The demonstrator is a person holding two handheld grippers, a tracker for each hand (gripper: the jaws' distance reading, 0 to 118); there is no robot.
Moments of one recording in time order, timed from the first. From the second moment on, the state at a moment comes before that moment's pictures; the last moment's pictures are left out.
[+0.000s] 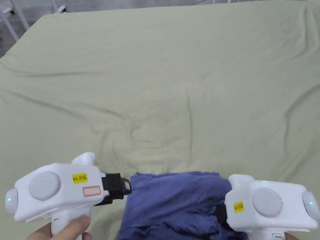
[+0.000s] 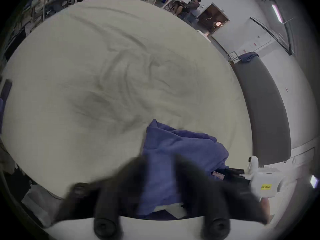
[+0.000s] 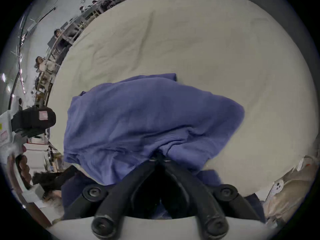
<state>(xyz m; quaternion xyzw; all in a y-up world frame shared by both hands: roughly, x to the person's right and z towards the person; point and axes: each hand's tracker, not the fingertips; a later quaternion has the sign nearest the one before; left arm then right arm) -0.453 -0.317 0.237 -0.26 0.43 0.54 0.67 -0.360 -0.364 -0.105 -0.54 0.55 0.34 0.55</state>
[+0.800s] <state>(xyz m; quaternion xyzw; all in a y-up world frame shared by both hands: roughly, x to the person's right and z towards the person) -0.463 -0.298 0.251 -0.27 0.31 0.55 0.73 -0.368 -0.336 -0.057 -0.55 0.57 0.25 0.55</state>
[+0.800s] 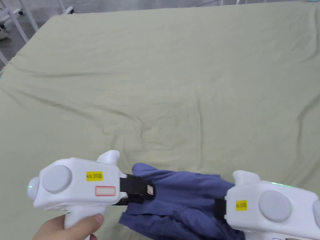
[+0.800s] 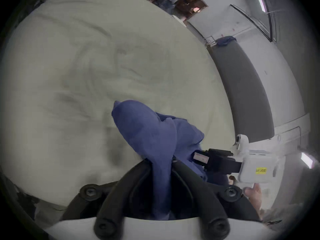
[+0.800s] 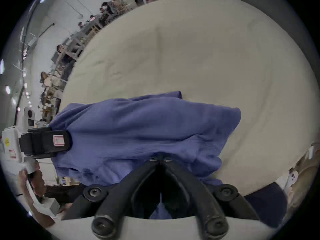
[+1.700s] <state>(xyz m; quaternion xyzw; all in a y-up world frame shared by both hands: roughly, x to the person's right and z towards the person) -0.438 -0.214 0.436 -0.24 0.62 0.37 0.65 -0.371 -0.232 0.053 -0.43 0.72 0.22 0.49</state>
